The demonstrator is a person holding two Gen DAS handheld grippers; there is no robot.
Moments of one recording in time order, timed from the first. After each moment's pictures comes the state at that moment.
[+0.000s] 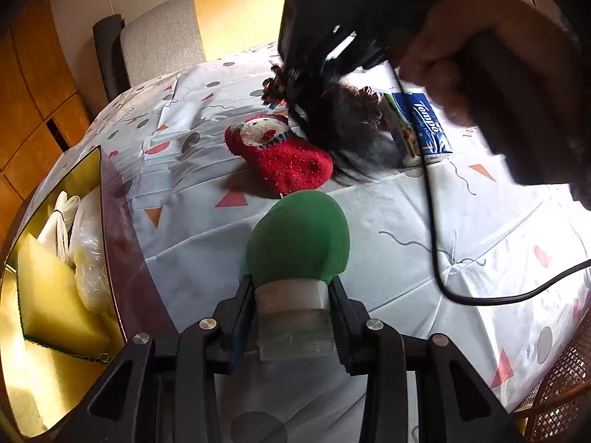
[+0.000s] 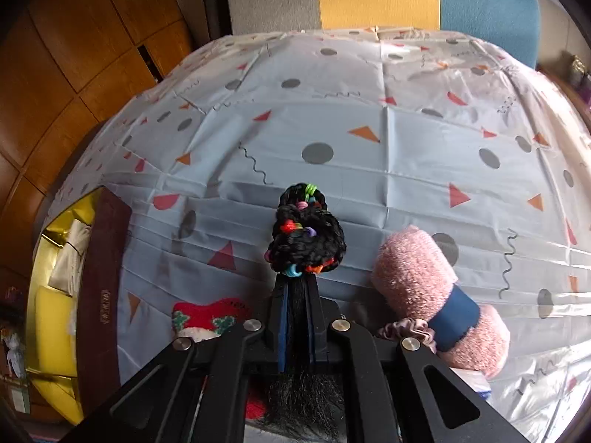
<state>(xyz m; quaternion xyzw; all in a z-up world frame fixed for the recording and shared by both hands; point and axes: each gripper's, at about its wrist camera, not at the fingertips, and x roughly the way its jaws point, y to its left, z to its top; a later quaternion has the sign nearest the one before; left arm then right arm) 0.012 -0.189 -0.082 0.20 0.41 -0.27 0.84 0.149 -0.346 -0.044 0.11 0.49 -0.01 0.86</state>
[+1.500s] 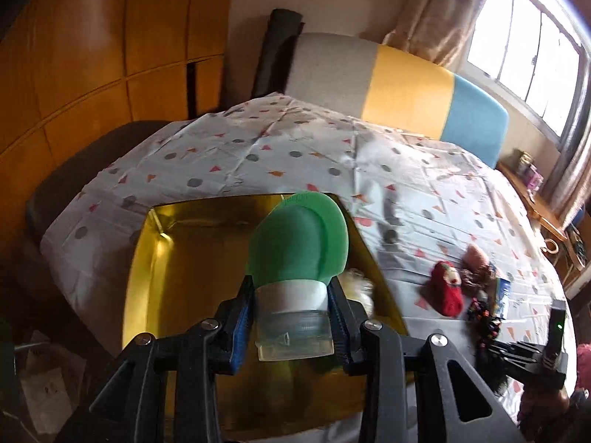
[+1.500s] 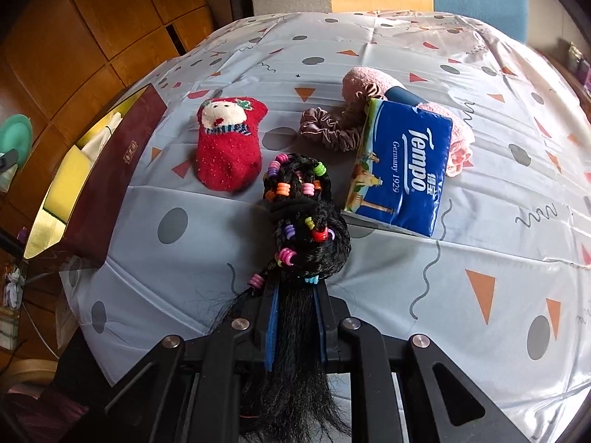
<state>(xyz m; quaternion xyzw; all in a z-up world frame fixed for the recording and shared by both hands) 0.095 0.031 0.037 -0.03 0.40 -0.09 0.91 -0.006 -0.339 -0.092 0.10 0.50 0.02 0.86</state>
